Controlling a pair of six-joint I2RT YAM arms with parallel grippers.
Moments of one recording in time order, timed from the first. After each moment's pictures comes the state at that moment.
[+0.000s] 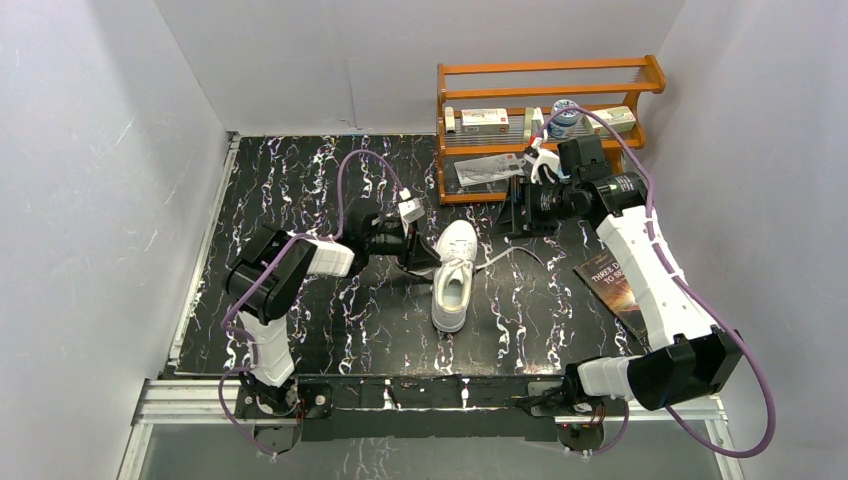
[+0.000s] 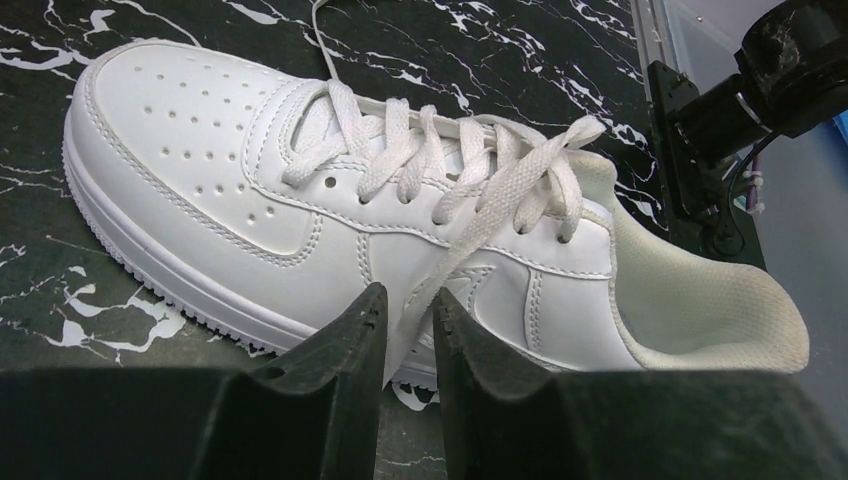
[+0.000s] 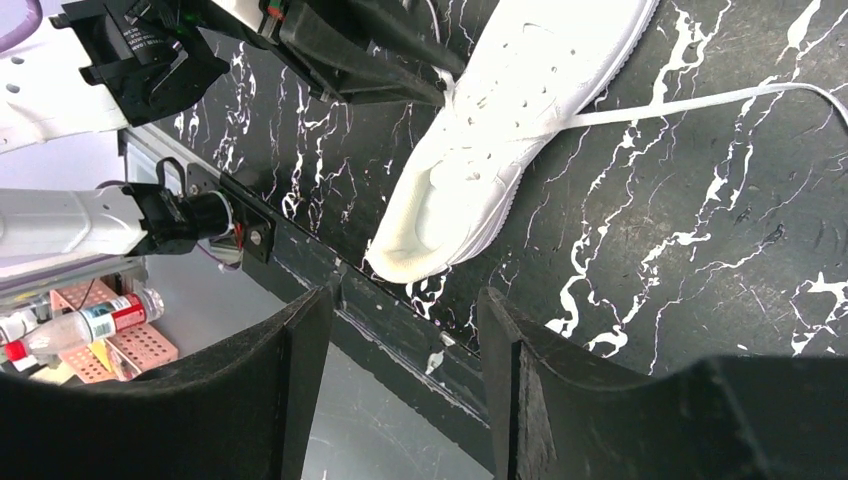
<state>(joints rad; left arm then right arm) -0.51 1.89 0.84 0.66 0.97 -0.11 0.28 1.30 1.42 -1.06 -0.56 0.26</state>
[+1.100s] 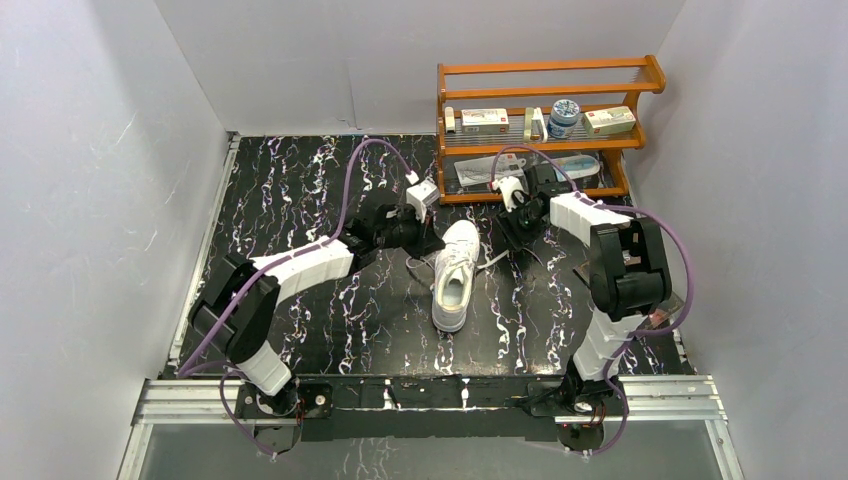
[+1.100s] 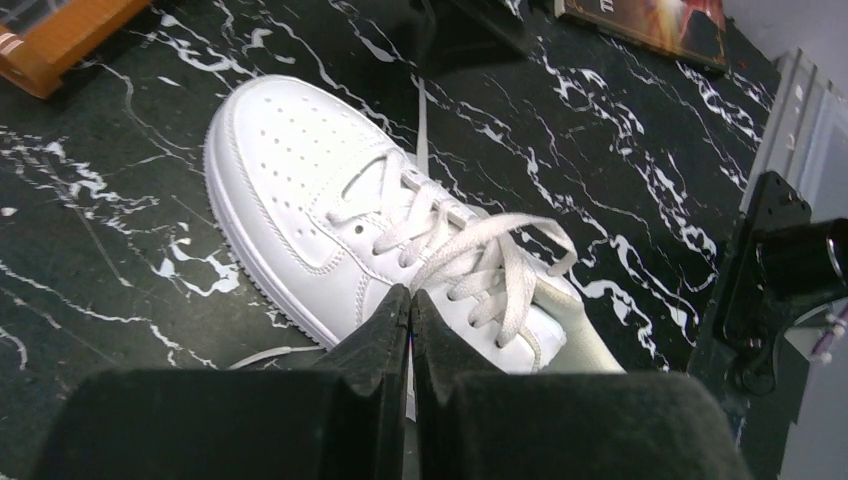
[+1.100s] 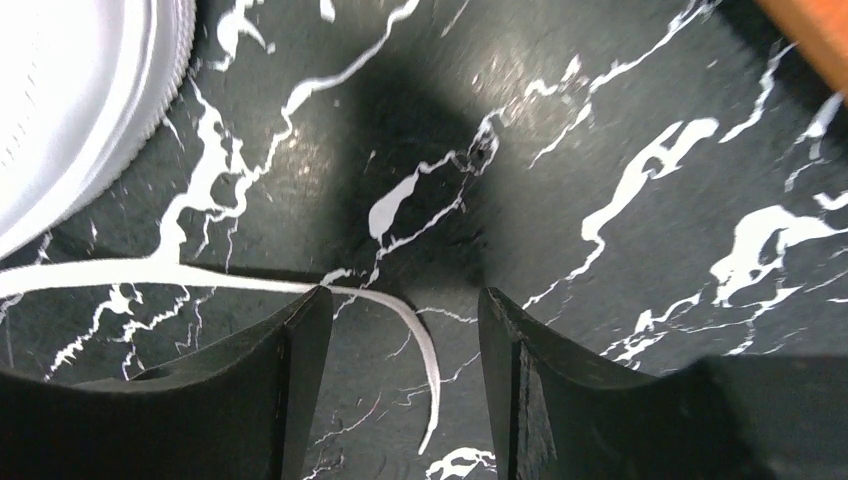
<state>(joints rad) -0.66 1.64 0.96 0.20 0.48 -0.16 0.22 1.80 1.18 -0.49 -0.22 -0.46</state>
